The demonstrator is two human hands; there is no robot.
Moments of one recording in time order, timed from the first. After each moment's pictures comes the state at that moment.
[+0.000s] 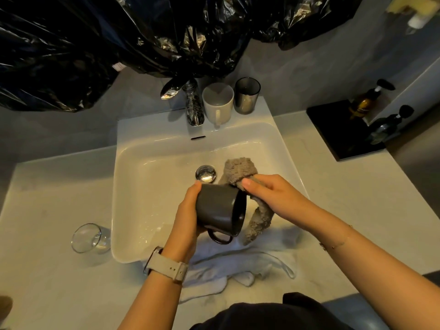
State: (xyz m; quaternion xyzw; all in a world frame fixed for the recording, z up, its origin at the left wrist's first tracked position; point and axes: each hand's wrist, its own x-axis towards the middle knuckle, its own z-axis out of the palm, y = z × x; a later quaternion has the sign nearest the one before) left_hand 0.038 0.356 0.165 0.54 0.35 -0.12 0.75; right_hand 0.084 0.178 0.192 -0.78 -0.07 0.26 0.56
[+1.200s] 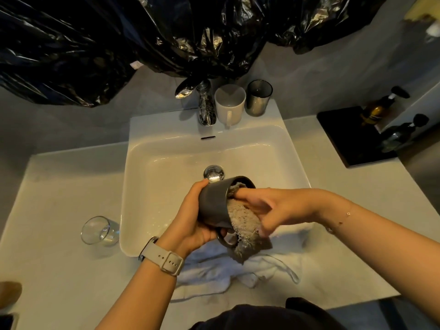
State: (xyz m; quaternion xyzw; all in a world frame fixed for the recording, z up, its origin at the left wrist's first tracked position) left_hand 0.042 0.368 0.177 0.43 0.38 -0.22 0.79; right_hand 0.099 0.190 0.223 -0.57 -0.23 0.62 0.49
